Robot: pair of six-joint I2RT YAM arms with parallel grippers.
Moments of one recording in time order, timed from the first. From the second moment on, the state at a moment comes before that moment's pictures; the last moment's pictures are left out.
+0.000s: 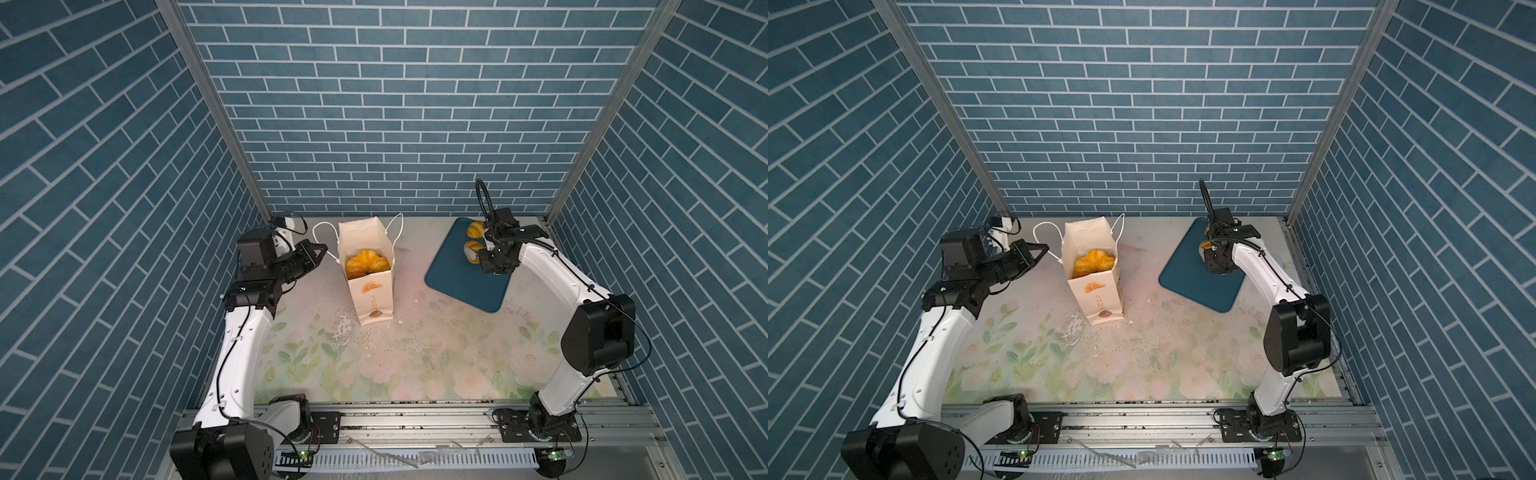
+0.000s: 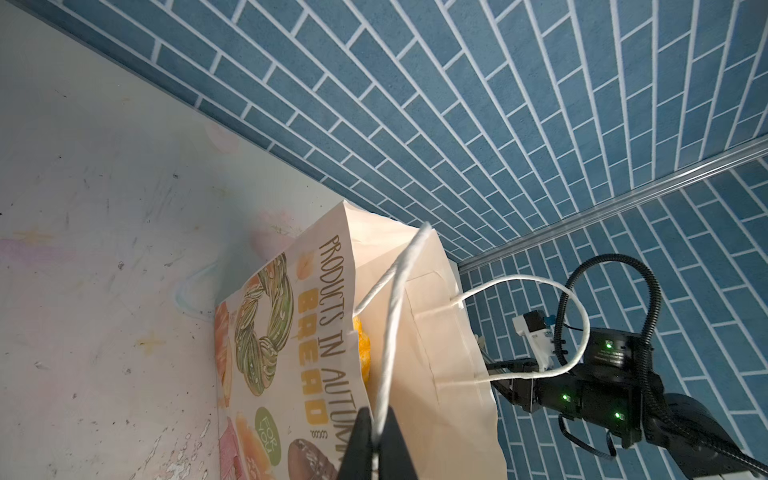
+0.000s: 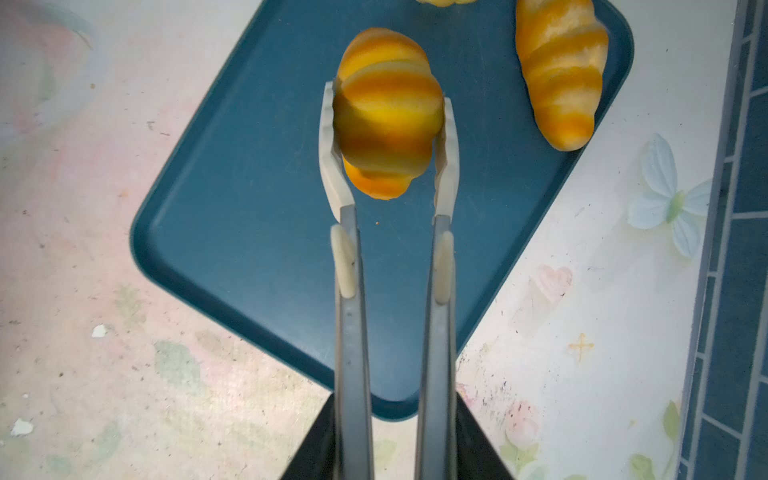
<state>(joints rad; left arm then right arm) 0.10 1.11 1.09 -0.43 0.62 -0.61 0.35 1.71 1.54 -0.98 0.14 0.10</state>
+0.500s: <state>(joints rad) 0.10 1.11 1.09 -0.43 0.63 -0.61 0.50 1.56 1.63 -1.08 0.17 0.11</state>
